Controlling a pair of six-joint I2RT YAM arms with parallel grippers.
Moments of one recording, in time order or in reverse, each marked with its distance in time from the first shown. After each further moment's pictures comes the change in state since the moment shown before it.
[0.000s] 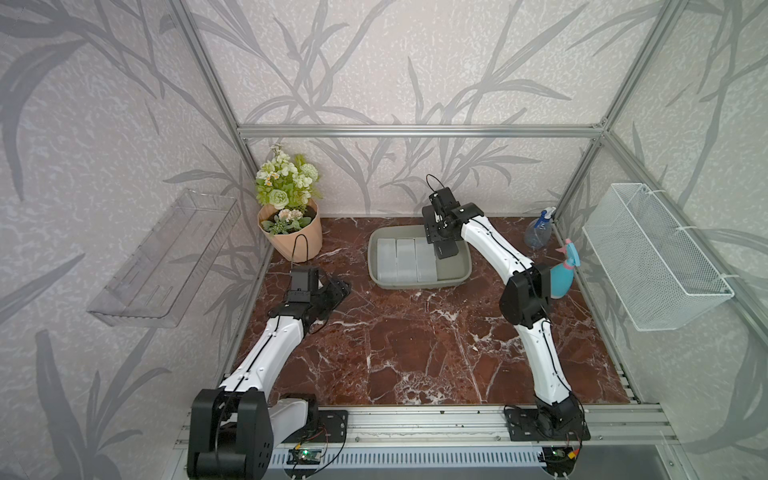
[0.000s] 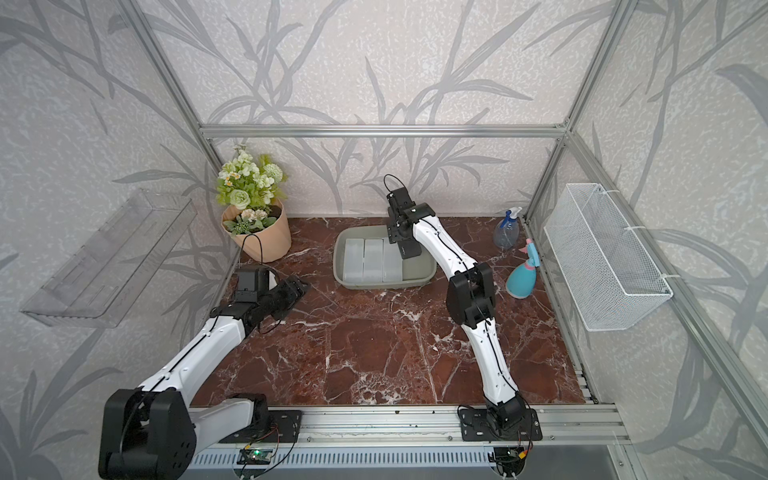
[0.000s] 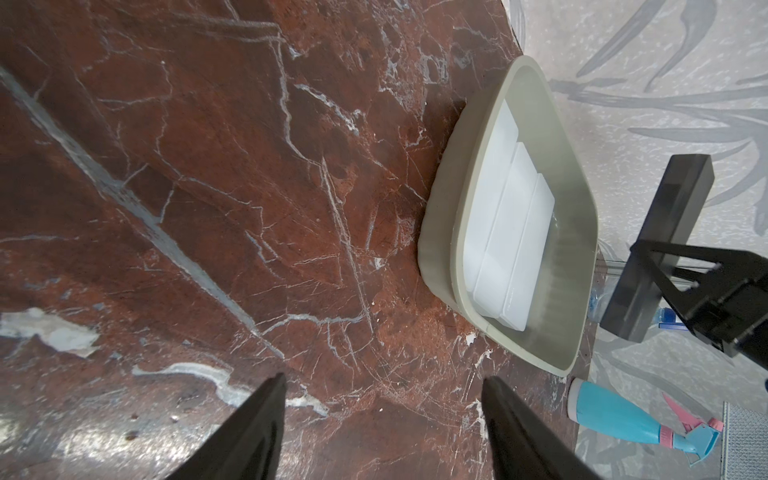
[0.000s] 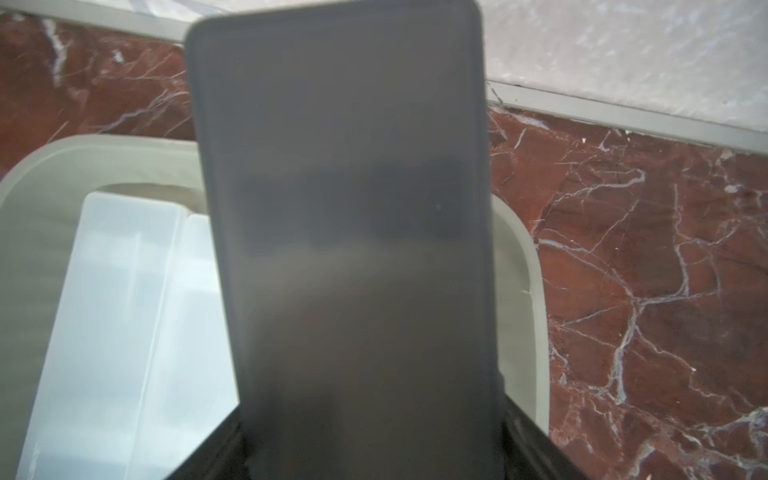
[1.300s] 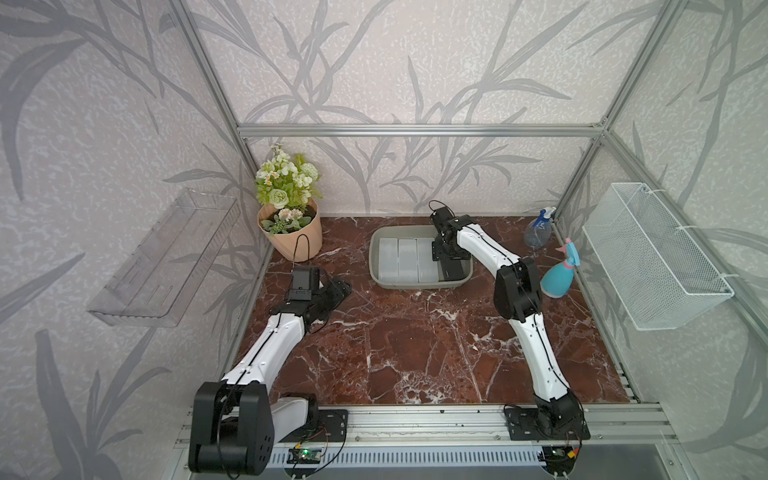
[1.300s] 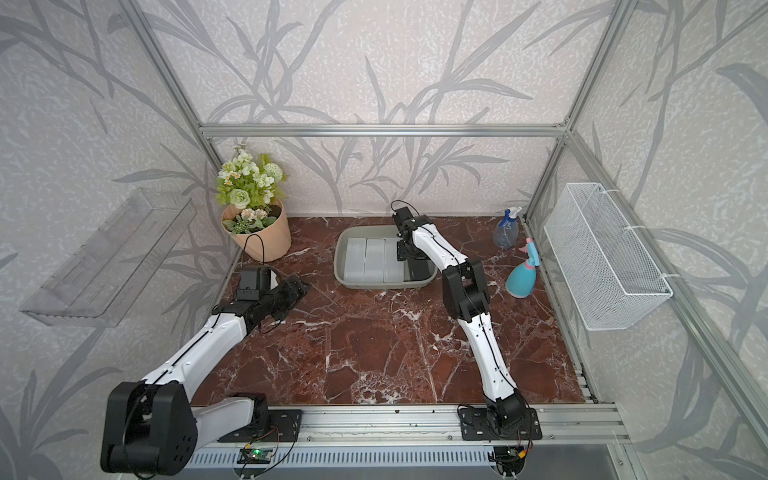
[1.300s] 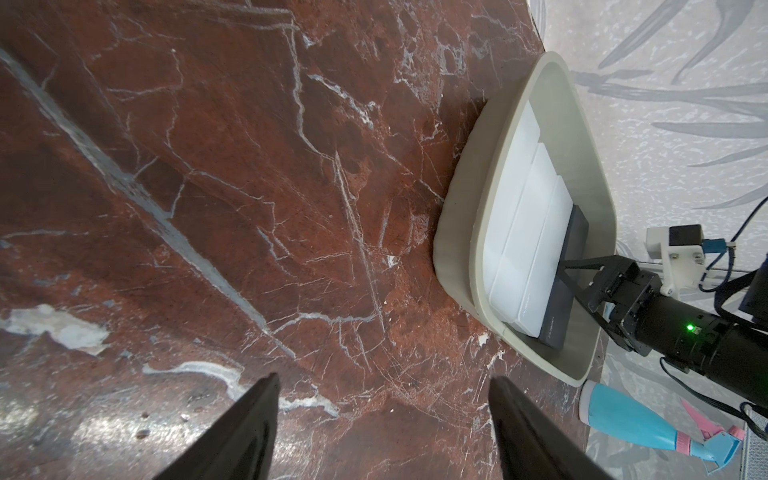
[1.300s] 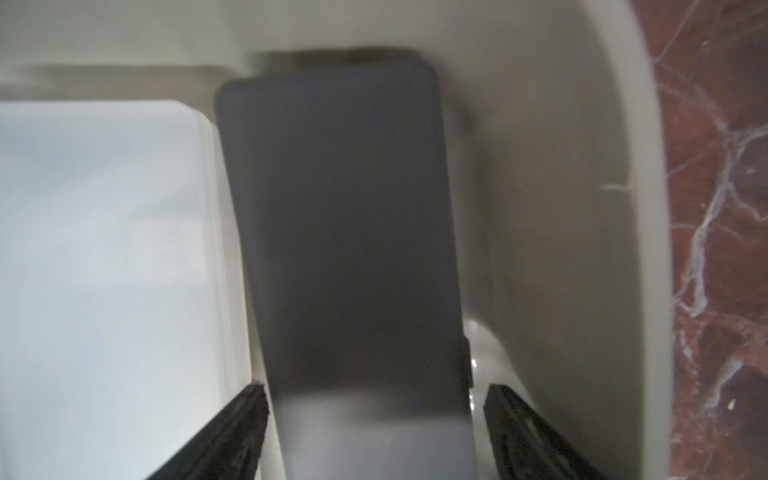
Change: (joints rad) left arm 0.000 0.031 0.006 -0.006 -0.005 0.008; right arm -0.042 0.069 -0.145 -0.048 0.025 0.160
